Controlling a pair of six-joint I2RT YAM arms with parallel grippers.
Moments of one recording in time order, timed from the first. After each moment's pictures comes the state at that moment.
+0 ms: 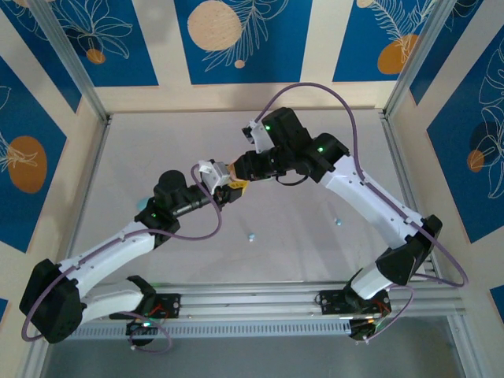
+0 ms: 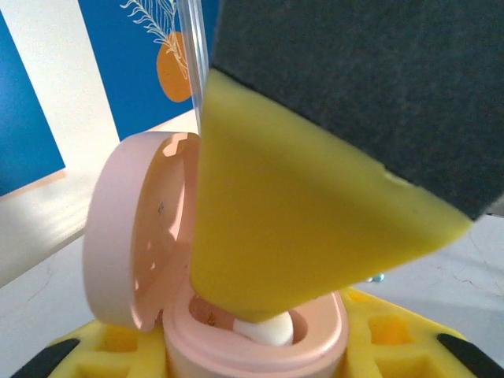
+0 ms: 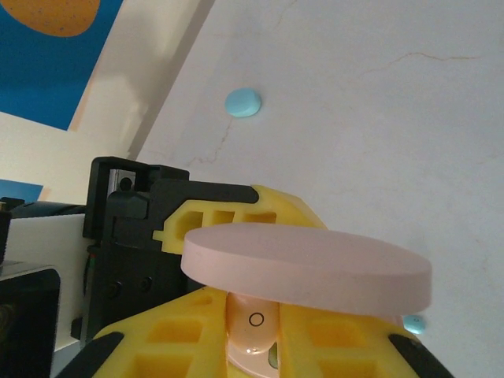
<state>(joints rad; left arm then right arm) -0.66 1.11 0.68 0.39 0.37 0.09 0.76 1.54 1.72 -0.95 -0.36 0.48</state>
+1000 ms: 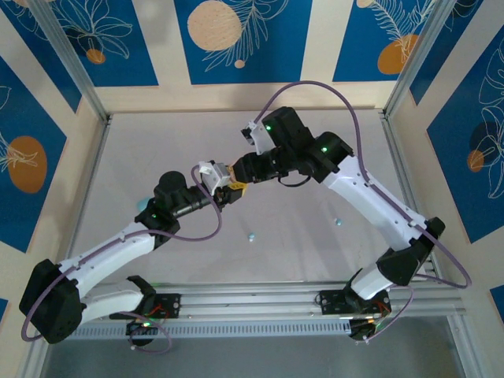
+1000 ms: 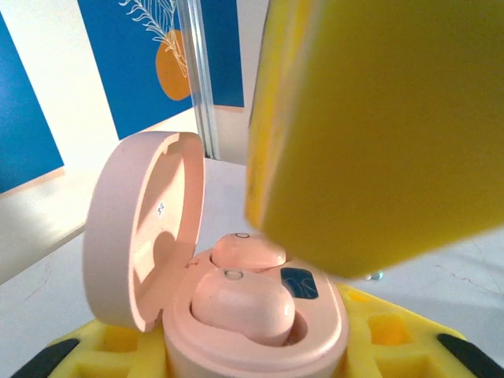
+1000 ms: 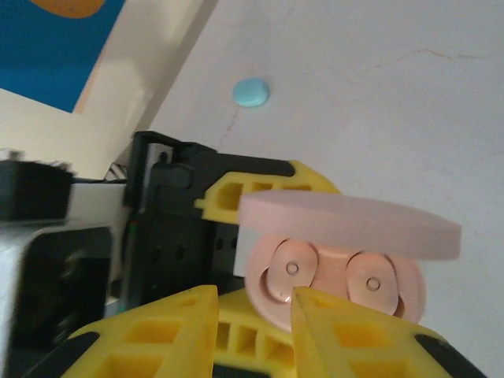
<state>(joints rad) -0.67 1.11 0.68 0.39 0.36 0.09 0.78 1.52 1.77 -1.01 -0.37 0.44</state>
